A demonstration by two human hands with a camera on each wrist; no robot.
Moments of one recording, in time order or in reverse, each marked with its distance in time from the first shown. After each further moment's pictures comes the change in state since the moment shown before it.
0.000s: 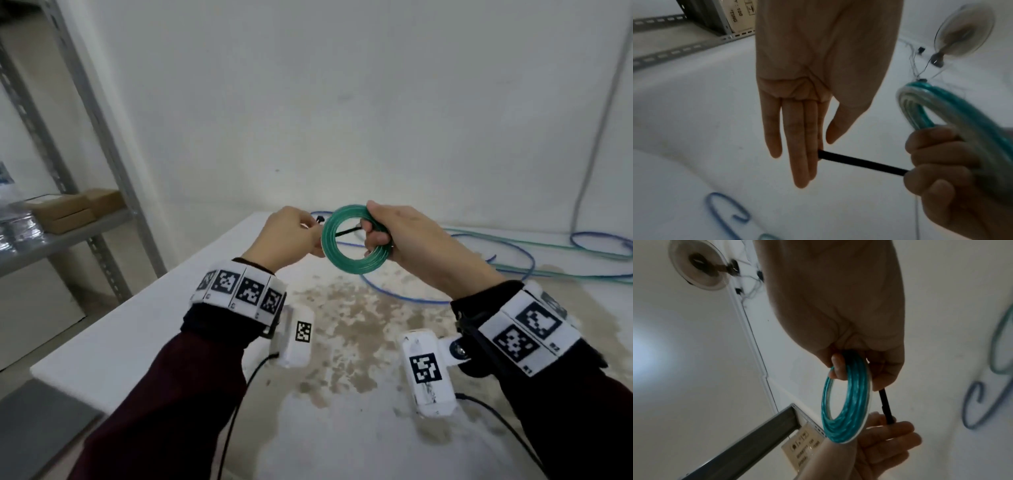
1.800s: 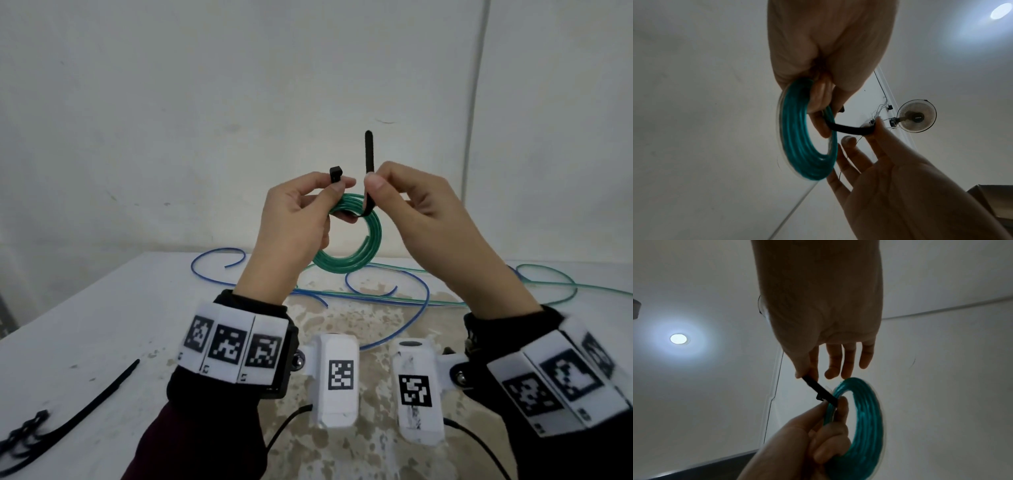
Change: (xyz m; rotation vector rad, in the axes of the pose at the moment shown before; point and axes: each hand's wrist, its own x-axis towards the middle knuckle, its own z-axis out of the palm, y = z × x) left_hand 0.034 0.126 0.101 -0.867 -0.041 0.319; right_hand -0.035 -0.039 -0.121 -0.510 0.343 -0.497
